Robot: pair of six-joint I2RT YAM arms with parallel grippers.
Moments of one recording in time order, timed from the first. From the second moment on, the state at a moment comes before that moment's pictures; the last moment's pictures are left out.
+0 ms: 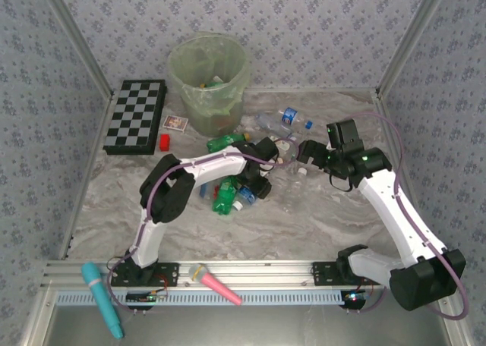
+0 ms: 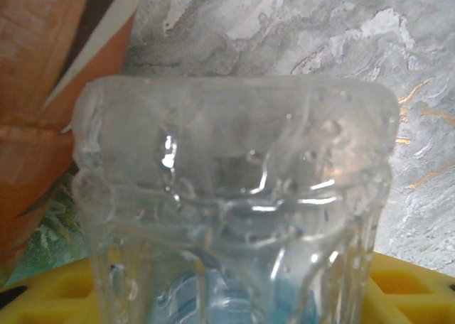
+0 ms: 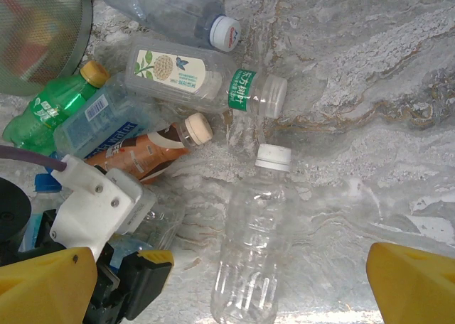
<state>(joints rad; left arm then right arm) -0.90 2.09 1.60 -0.87 0.04 -0.16 0.31 1.12 1.11 -0.90 -0.02 0.61</state>
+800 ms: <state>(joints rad) -0.72 1.54 1.59 -0.67 -0.12 -0.23 0.39 1.14 1.24 -0.75 -0.09 0.57</state>
